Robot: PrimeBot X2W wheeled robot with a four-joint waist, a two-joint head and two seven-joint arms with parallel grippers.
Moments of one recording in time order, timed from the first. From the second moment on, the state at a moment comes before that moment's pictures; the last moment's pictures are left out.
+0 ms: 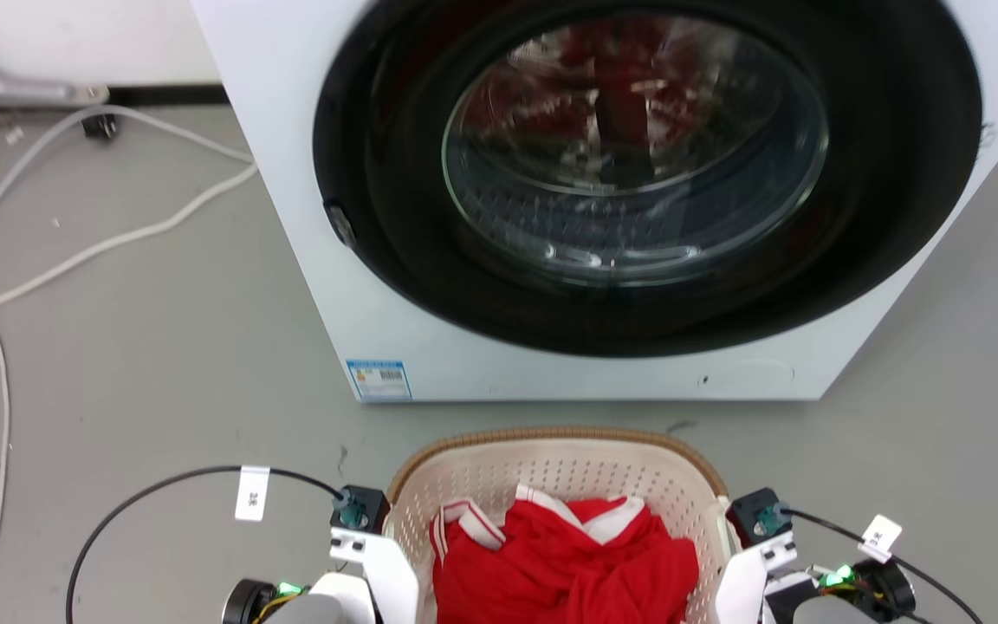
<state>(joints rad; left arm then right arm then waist) -0.55 0.08 -0.77 1.23 -0.68 -0.12 0.10 -0.51 -0.06 0.50 1.27 0.21 0.13 -0.02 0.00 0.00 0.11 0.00</state>
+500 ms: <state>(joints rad) -0.50 0.10 -0.84 1.23 -0.76 -0.12 0.13 -0.45 -0.06 0.64 1.26 0.35 0.12 0.05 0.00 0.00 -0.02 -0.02</state>
